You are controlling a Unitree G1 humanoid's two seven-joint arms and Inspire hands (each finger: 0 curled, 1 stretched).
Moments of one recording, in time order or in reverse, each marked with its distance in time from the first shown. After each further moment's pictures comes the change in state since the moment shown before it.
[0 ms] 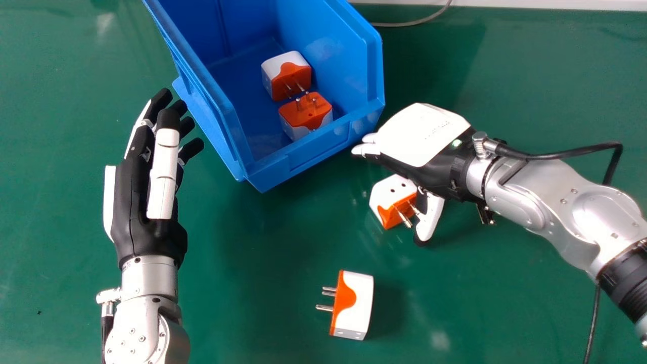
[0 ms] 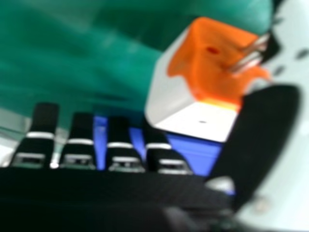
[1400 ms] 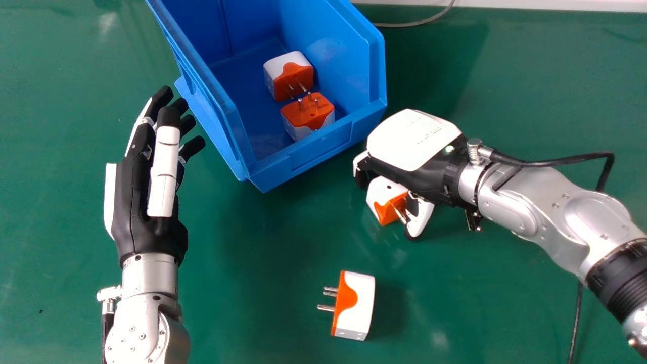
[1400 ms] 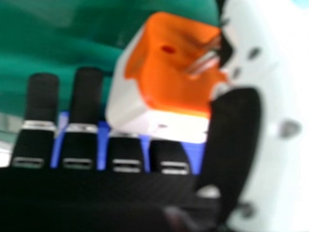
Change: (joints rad) left arm -0.007 0.002 0.000 0.003 0.000 0.003 -0.003; right arm -0.003 0.043 -0.011 0.071 0.038 -0.044 -0.054
